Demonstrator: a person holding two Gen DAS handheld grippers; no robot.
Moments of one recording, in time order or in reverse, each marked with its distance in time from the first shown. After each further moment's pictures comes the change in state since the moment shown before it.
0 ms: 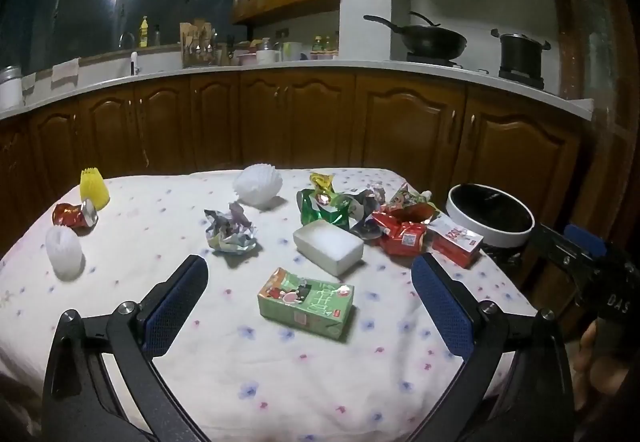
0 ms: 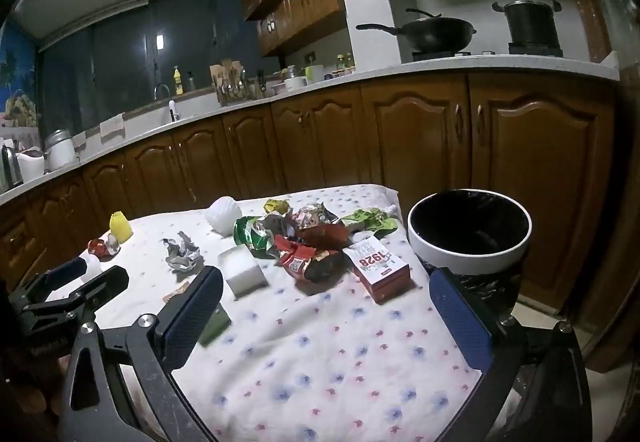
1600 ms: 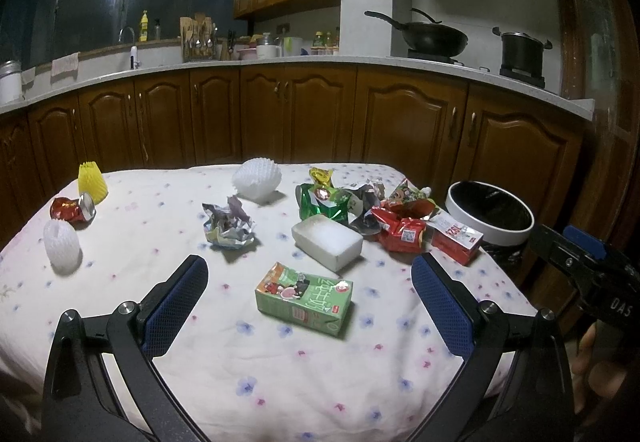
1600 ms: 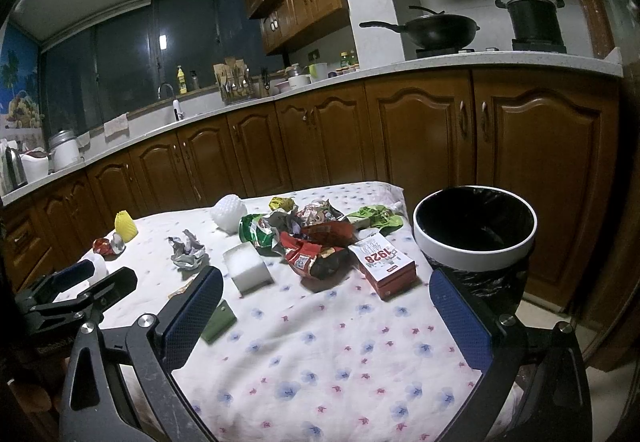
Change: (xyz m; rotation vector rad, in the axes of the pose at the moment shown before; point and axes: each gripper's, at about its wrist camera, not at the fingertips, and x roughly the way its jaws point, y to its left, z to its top) left arm 0.000 0.003 -0.002 -0.006 0.009 -0.002; right arm 0.000 0.001 -0.002 0.006 0.008 0.003
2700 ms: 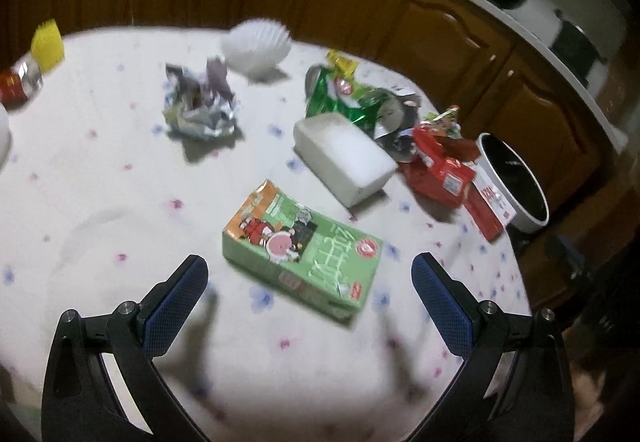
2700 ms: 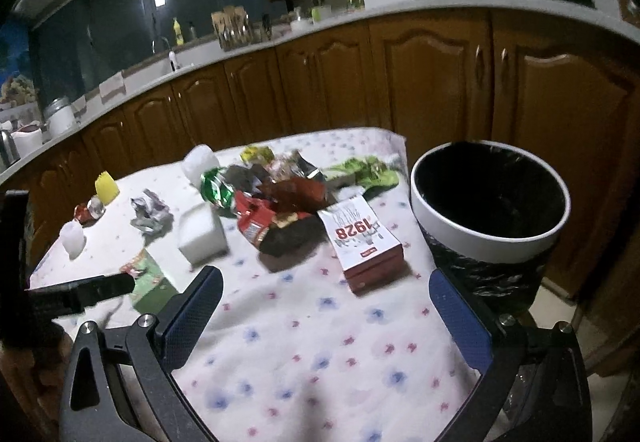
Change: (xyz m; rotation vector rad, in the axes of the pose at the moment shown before) left arm 0.117 0.027 -0.021 -0.279 0.463 -0.103; right arm 0.080 -0.037 -0.005 -0.017 0.229 0.041
